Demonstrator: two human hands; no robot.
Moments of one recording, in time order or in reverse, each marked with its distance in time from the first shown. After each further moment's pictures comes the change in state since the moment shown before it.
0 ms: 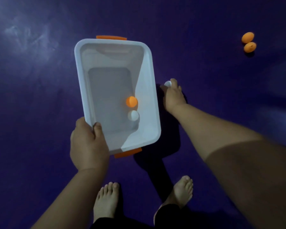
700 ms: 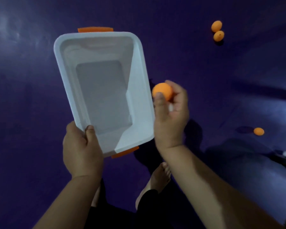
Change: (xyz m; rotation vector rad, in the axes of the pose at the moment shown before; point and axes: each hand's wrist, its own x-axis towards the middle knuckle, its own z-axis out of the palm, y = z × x) left_hand -0.061 0.040 0.010 -0.122 -0.074 -0.018; right_hand -0.161 0.005 -0.070 0.702 0.441 -0.430
